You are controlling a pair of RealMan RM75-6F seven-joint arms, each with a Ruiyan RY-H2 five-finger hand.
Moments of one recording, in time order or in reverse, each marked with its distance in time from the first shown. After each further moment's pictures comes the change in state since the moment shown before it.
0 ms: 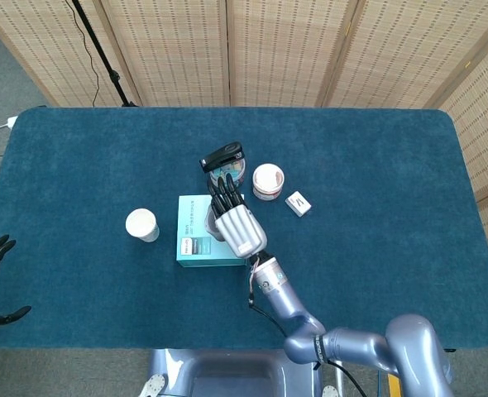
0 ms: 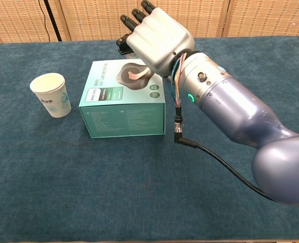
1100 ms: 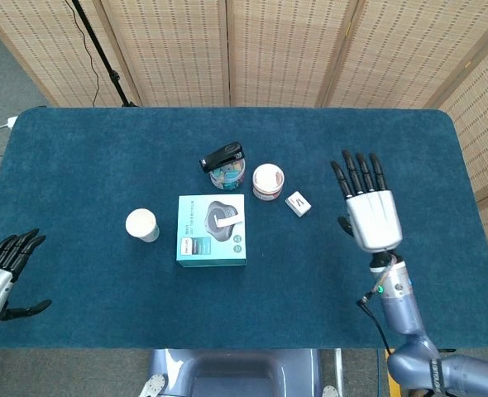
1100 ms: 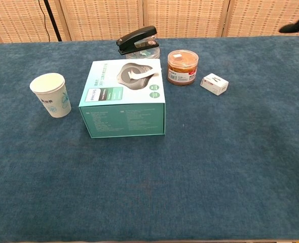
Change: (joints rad) left arm -0.068 -0.047 -0.020 0.016 0.087 -0.019 0.087; right arm -0.403 0.622 -0.060 -0.485 -0.070 0.220 0.646
